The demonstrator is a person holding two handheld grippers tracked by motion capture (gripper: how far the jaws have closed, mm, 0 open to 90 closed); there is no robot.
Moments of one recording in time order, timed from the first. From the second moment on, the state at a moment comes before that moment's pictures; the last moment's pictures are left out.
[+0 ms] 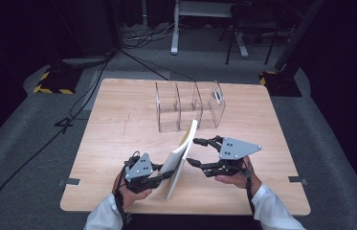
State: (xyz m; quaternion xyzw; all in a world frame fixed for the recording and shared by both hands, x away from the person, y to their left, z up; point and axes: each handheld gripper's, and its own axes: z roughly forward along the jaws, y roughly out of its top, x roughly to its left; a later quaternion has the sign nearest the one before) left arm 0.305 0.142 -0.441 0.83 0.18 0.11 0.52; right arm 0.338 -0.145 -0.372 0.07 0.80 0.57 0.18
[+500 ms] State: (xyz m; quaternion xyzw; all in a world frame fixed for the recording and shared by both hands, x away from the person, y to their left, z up) left arm 0.291 0.156 -0.441 0.82 0.18 0.08 0.53; right arm 0.342 -0.116 -0.397 0.07 0.82 0.55 0.15
